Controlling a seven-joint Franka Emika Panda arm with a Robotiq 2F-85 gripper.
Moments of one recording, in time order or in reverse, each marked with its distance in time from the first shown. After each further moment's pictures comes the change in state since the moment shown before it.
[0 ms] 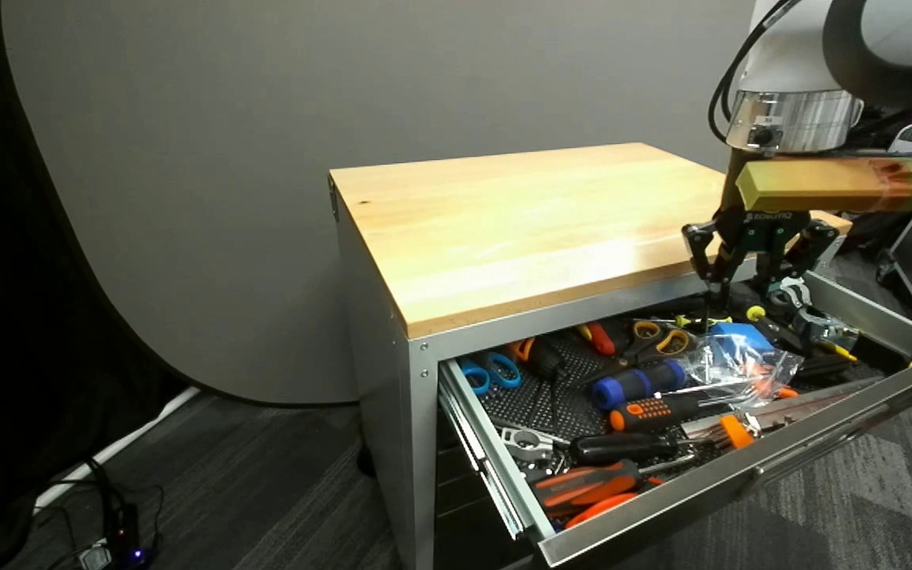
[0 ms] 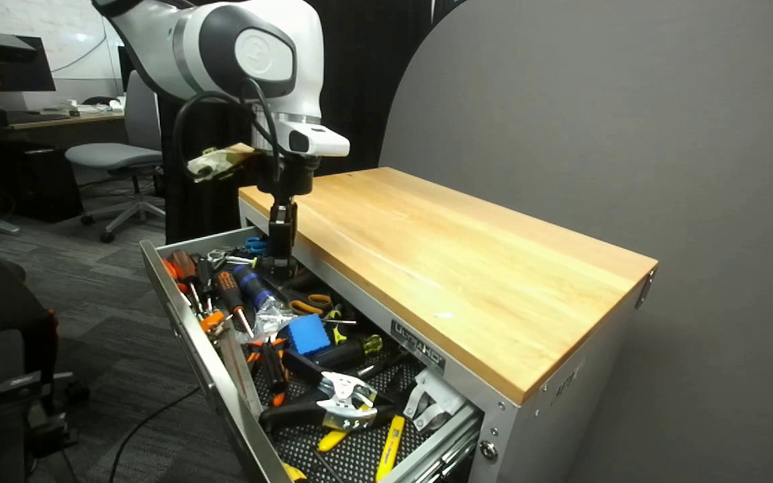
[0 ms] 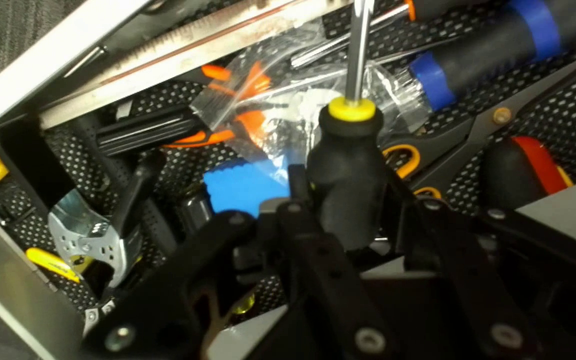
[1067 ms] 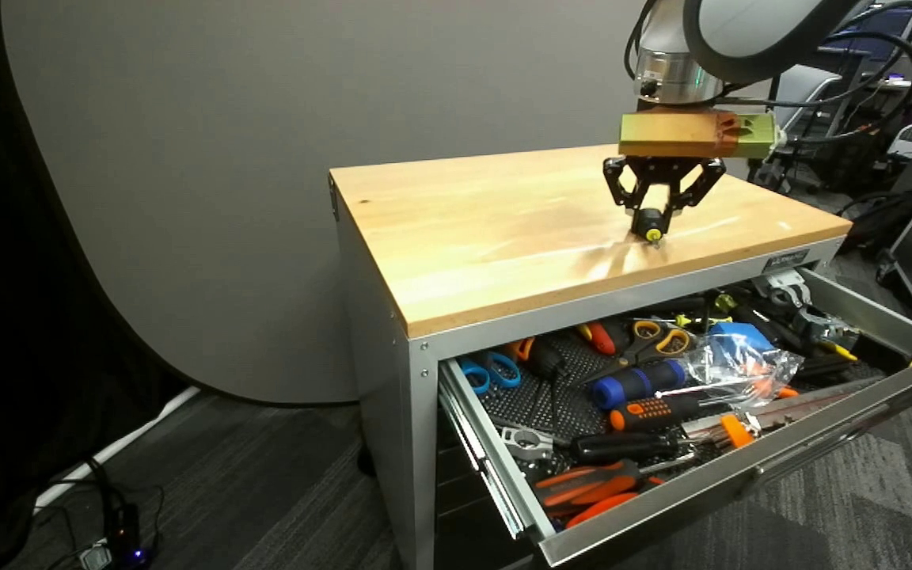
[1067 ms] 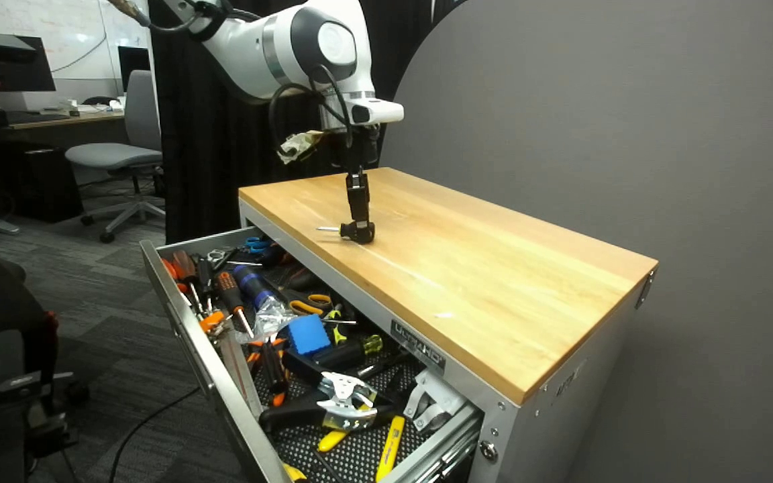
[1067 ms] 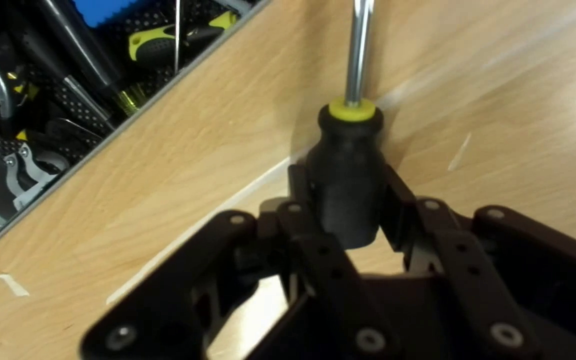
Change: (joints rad) arm 0.072 0.243 -0.080 0.427 -0.127 -0.049 0.188
